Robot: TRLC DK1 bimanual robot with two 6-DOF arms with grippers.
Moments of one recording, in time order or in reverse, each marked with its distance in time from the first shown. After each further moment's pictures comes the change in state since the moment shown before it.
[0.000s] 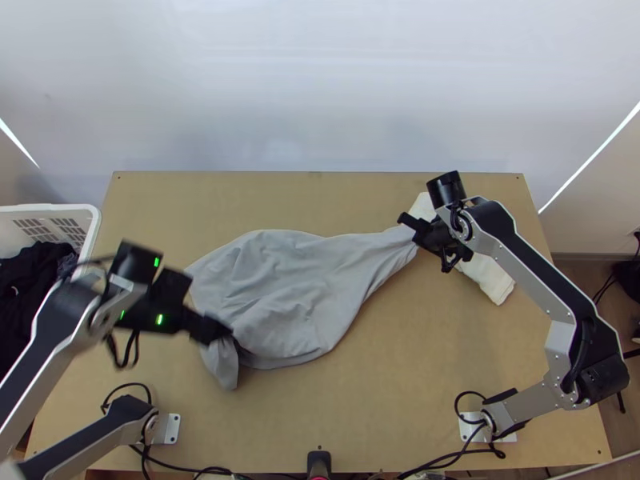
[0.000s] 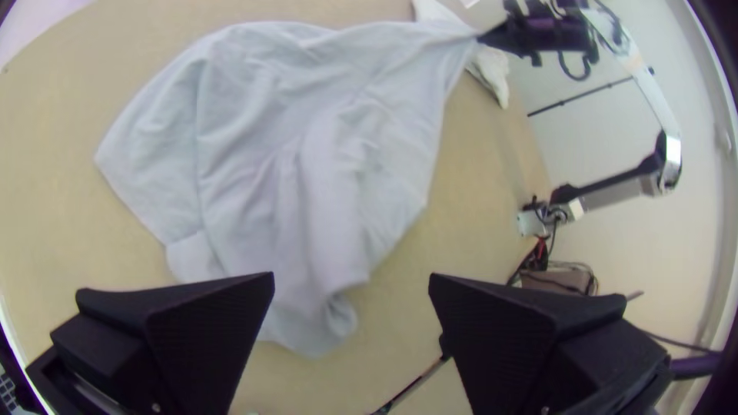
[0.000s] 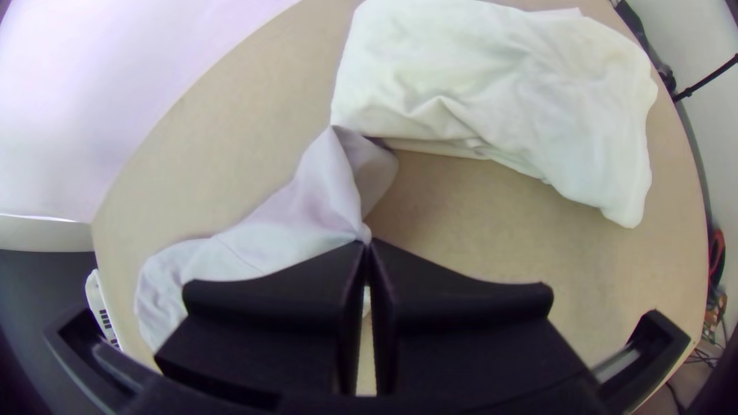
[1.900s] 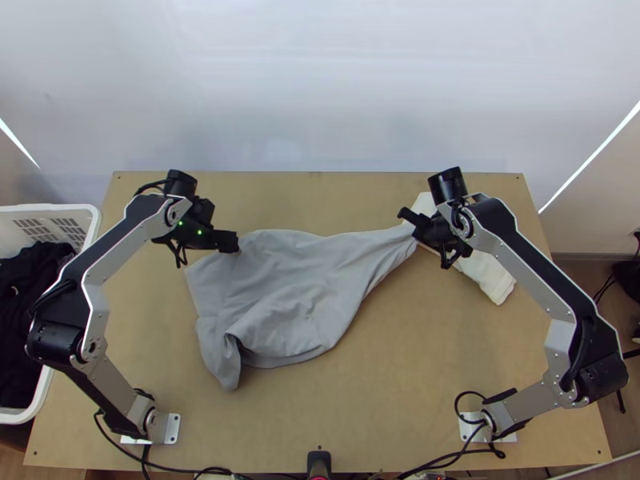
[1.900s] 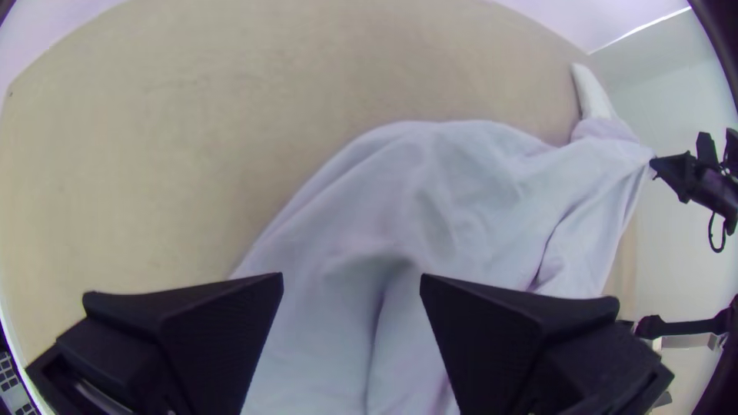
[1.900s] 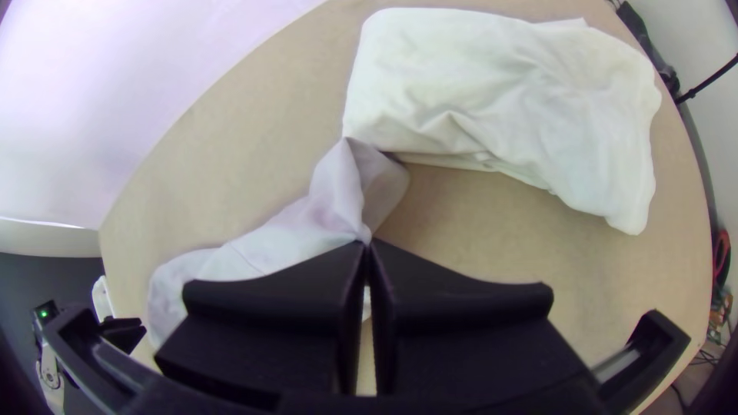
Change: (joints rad) left arm 0.192 0.760 0.296 0.398 -0.185 0.084; right arm -0.004 0.008 0.023 0.017 0.000 0.006
